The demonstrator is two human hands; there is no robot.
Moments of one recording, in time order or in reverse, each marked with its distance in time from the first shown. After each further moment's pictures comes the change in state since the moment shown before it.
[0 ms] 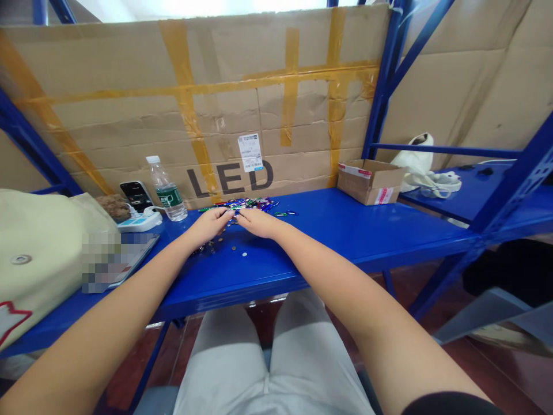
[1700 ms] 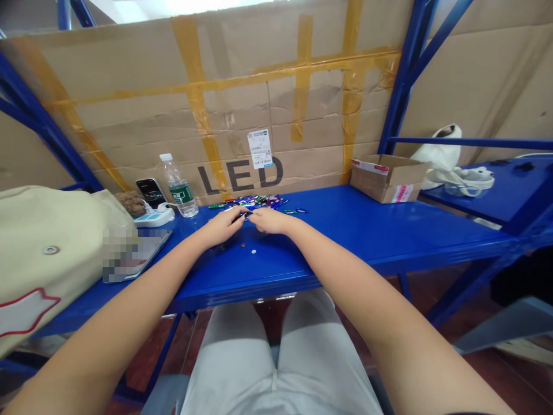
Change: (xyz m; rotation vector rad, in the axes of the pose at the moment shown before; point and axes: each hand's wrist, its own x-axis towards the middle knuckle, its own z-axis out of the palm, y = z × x) left_hand -0.001 -0.008 0.005 0.278 -0.080 0.237; right_hand -0.003 0.002 -0.002 0.465 -0.173 0.212
